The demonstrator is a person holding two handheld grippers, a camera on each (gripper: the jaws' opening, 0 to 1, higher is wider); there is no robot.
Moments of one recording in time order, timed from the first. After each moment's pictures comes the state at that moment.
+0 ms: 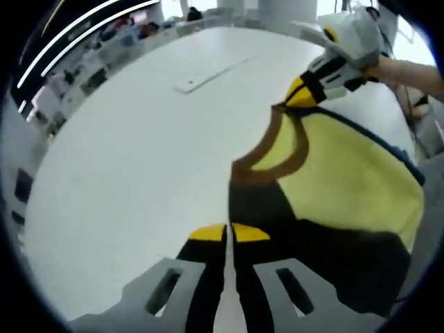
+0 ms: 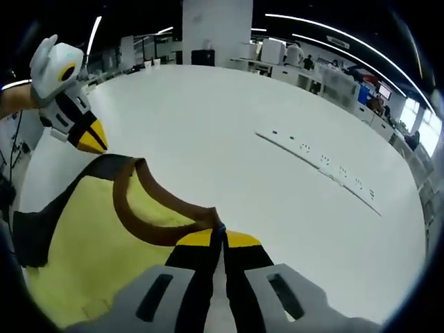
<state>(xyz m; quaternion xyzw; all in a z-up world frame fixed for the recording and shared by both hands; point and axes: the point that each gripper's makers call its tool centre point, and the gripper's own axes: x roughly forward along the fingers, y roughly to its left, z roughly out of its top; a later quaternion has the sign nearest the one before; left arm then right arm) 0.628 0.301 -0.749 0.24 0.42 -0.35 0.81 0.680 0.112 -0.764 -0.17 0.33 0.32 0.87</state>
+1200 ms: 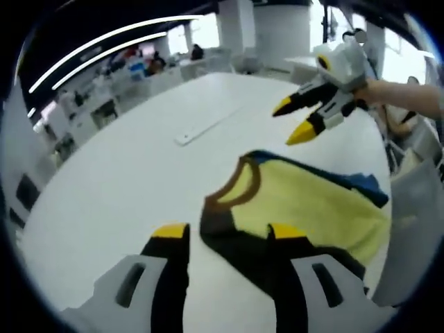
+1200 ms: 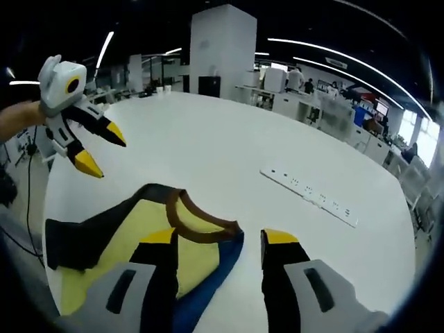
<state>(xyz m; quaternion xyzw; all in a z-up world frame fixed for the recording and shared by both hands) 0.573 0.285 -0.661 0.19 0.31 -0.37 0.85 0.612 0.105 -0.674 -0.15 0.26 0.34 0.89</state>
